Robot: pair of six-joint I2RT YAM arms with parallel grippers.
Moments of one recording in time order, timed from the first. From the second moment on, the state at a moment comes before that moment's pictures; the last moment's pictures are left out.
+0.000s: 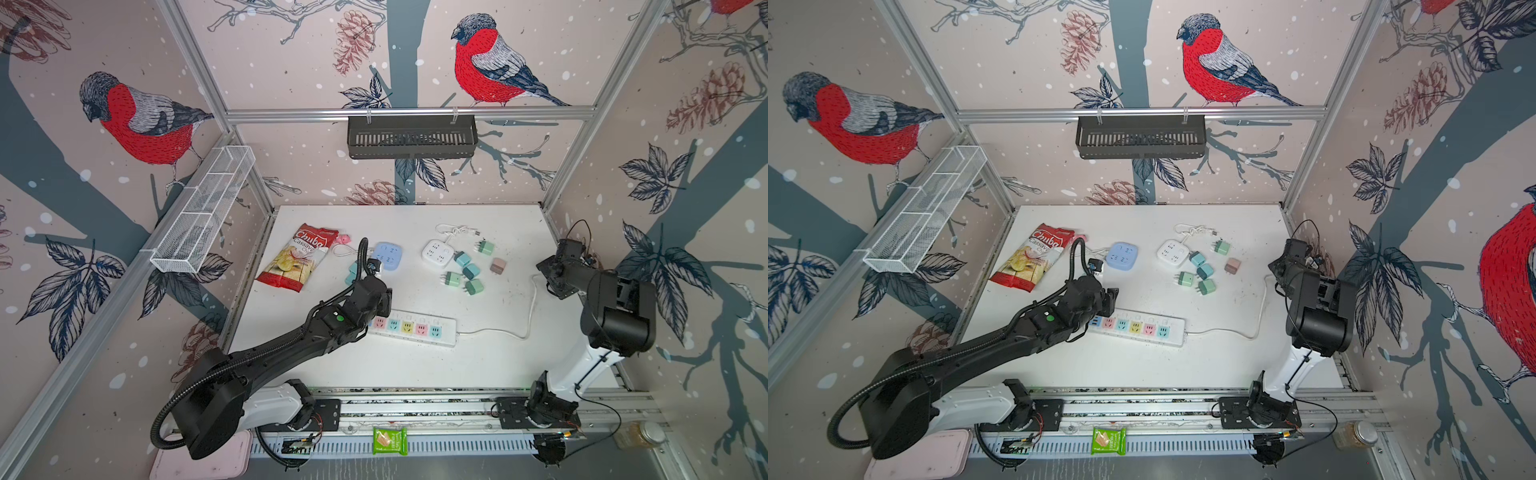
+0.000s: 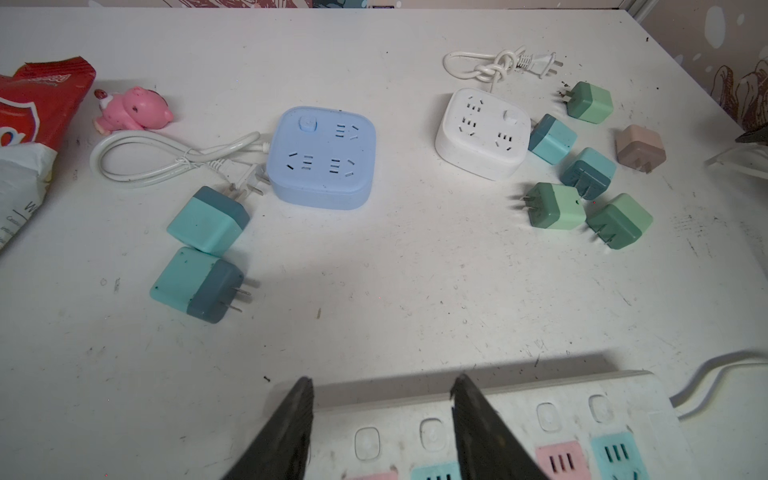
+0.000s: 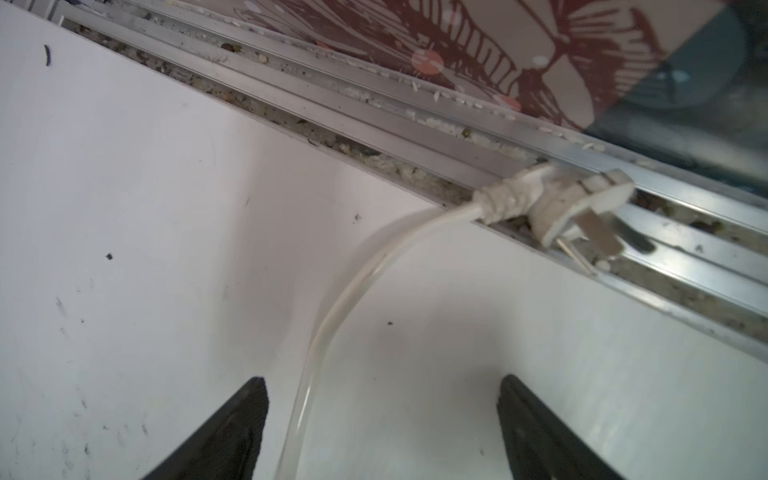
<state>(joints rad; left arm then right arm) -0.79 1.20 0.67 -0.13 -0.30 -0.42 -0.32 1.83 1.00 -0.14 0.17 0.76</state>
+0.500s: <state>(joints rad) -0.79 1.16 0.67 -0.13 -0.30 -0.42 -0.24 1.95 1.14 -0.16 0.19 0.74</state>
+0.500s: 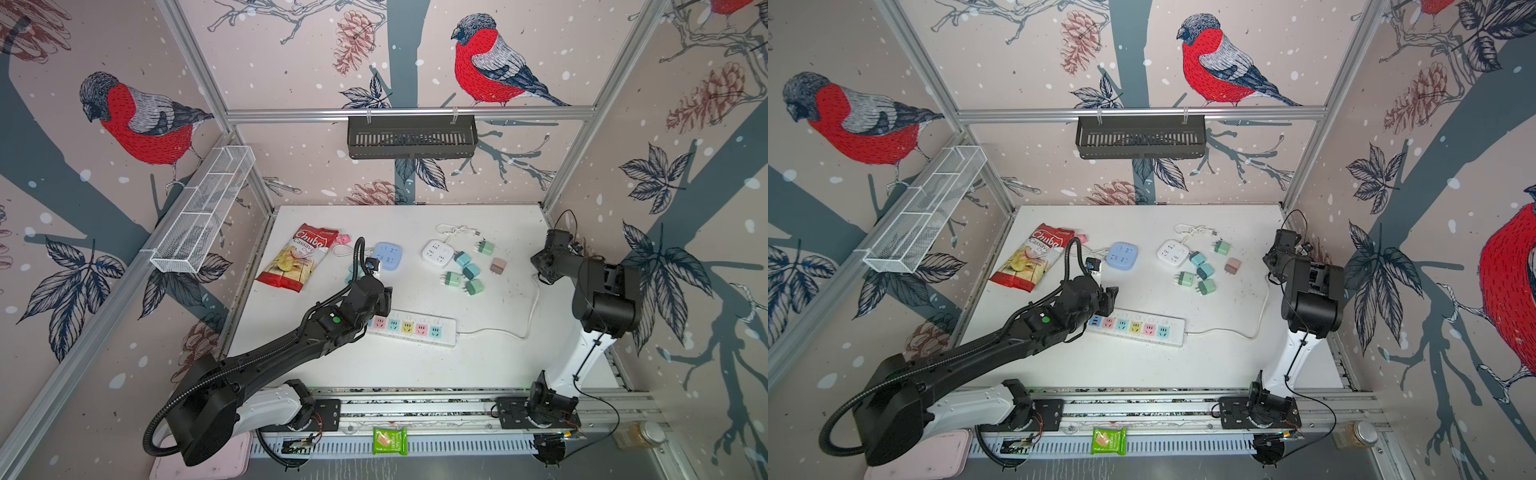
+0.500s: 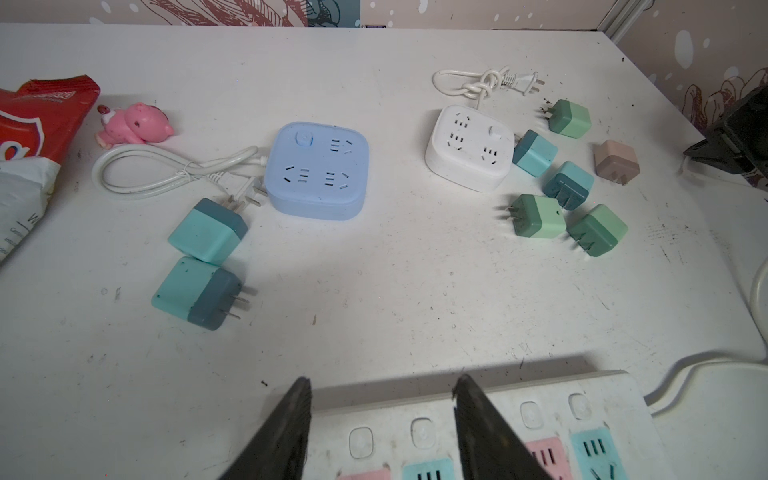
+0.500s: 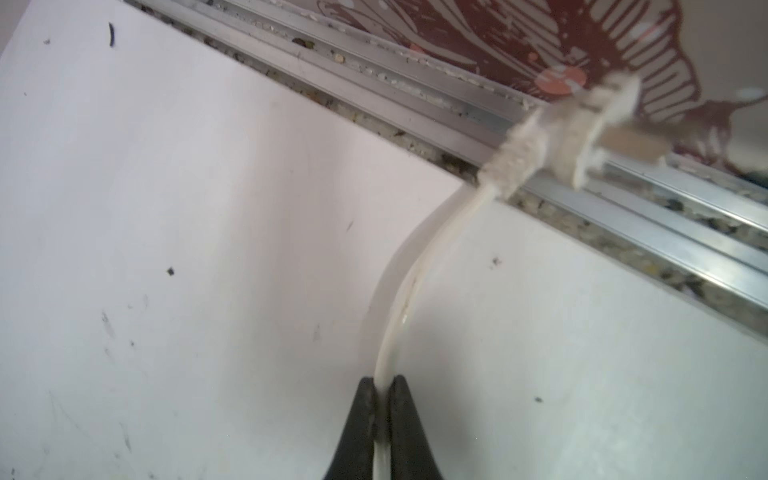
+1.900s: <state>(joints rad) -0.79 0.65 0.35 -0.16 -0.69 -0.47 0.15 1.28 0.72 -0.26 0.24 0.65</state>
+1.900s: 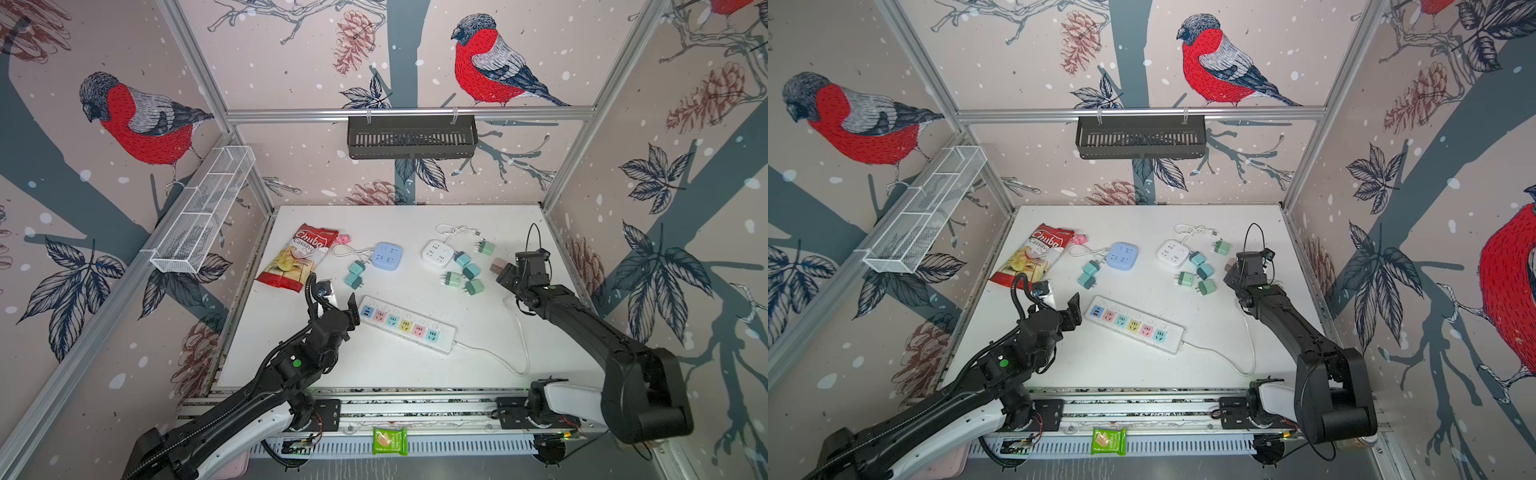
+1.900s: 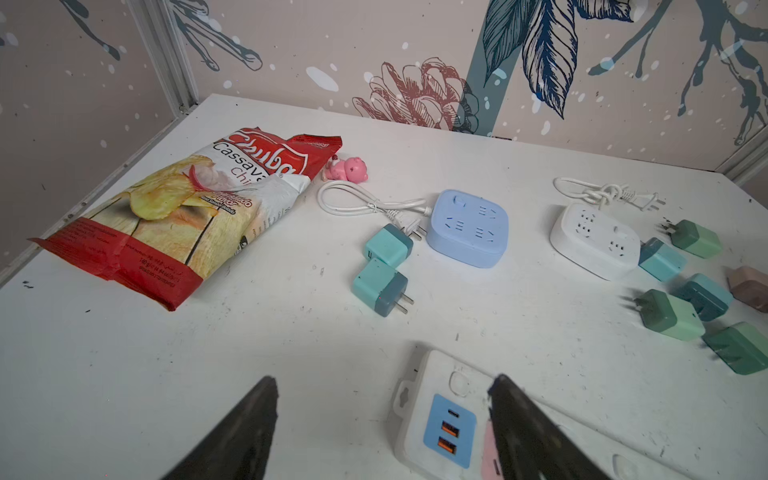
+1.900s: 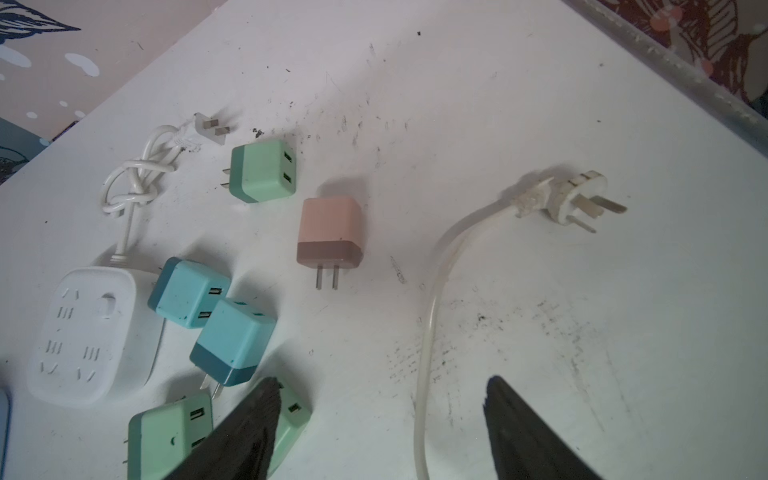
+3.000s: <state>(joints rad) -0.79 0.74 0.36 -0.13 -0.71 -0.47 0.09 1.95 1.19 -0.29 0.19 0.50</state>
